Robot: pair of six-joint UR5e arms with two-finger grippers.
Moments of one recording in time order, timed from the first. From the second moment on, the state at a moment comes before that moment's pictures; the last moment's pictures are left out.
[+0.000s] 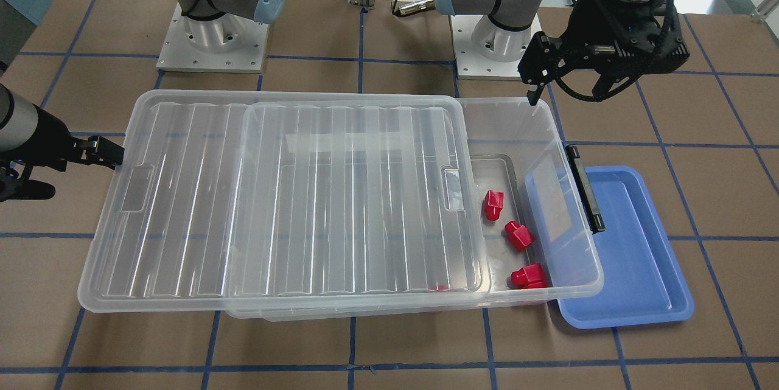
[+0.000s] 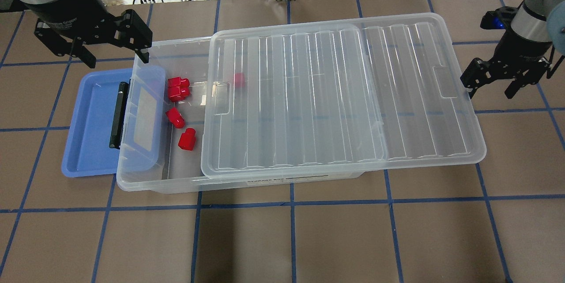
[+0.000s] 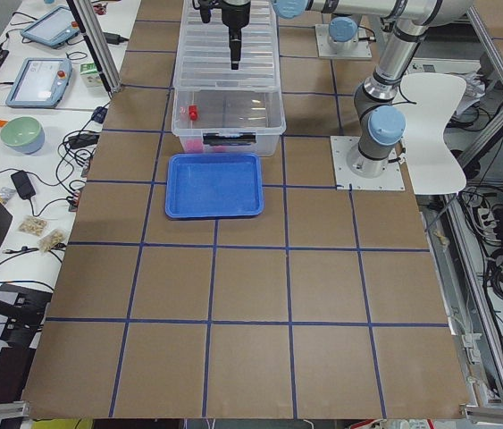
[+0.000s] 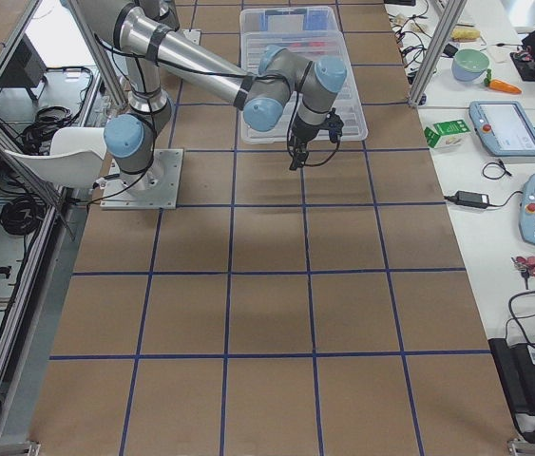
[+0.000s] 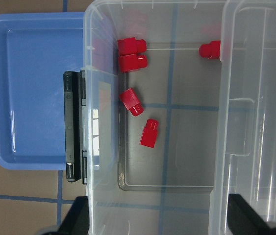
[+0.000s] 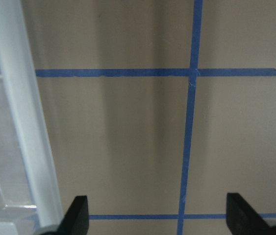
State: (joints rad) left arm -1.51 -1.54 -1.52 -1.60 1.60 -0.01; right arm 1.24 -1.38 1.70 -1.68 -1.64 -0.32
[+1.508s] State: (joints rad) left arm -1.51 -1.52 -1.52 -1.65 1.61 0.00; right arm 1.48 -1.38 1.70 -1.70 -1.64 -0.01
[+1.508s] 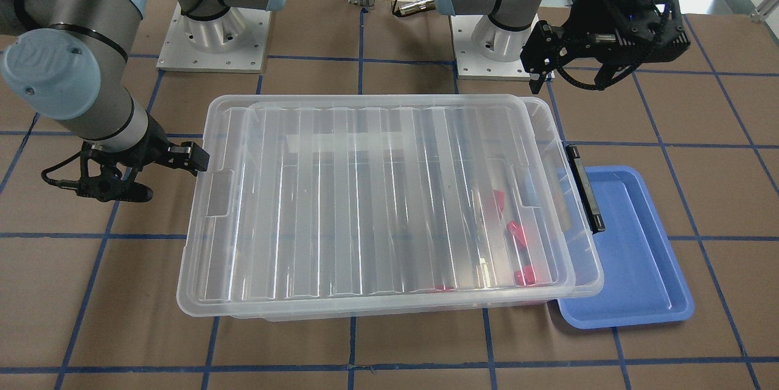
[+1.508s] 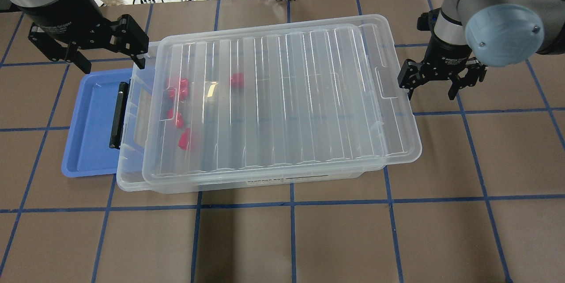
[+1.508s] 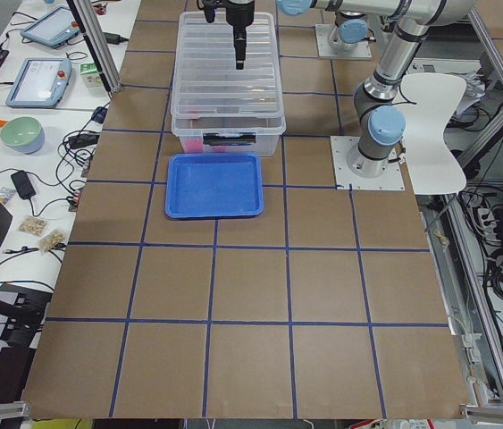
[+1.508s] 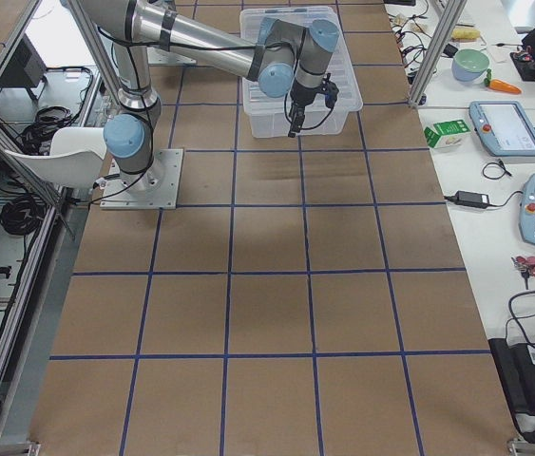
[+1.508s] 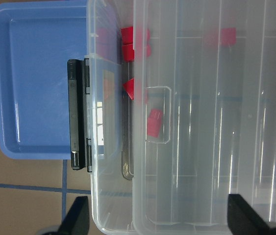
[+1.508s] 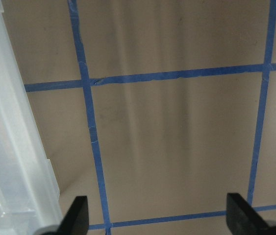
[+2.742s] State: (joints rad) left arm -1.51 -1.52 -1.52 -1.65 1.61 0.00; right arm 1.53 -1.38 1.70 -1.70 -1.64 0.03
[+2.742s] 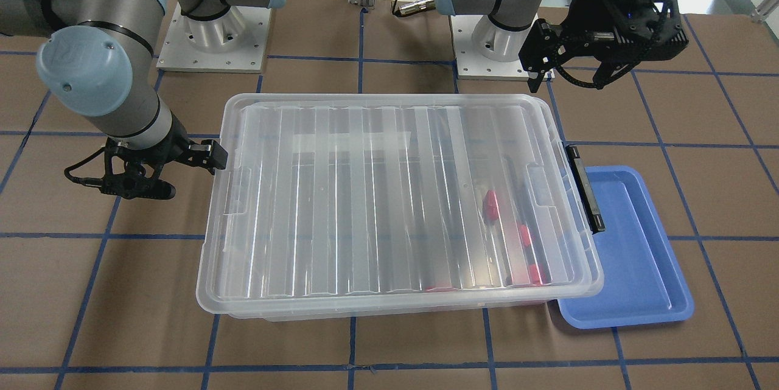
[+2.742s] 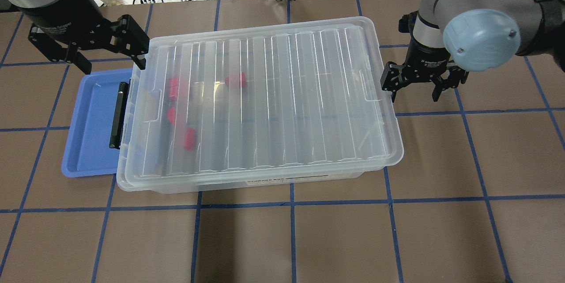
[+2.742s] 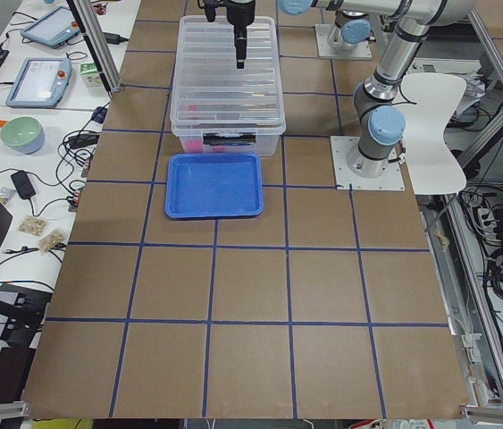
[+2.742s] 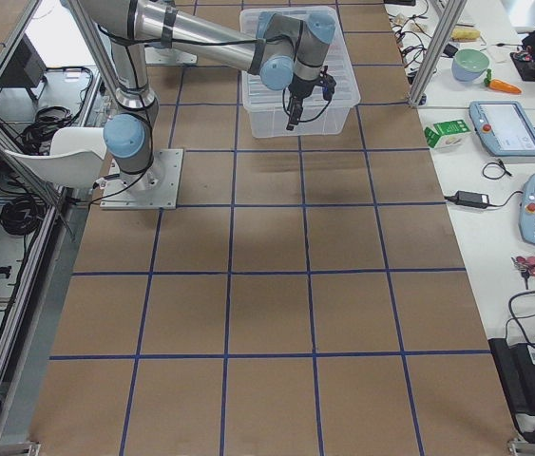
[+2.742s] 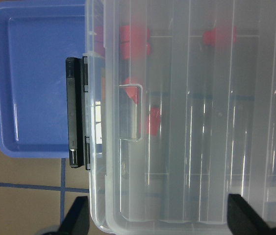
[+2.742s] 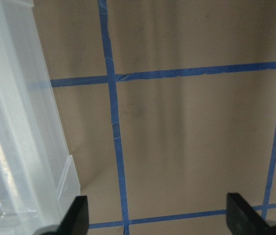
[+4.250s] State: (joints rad) left arm -1.51 -1.53 -1.51 -1.65 1.61 -0.01; right arm 1.52 -1.57 1.59 -1.56 -1.53 0.01
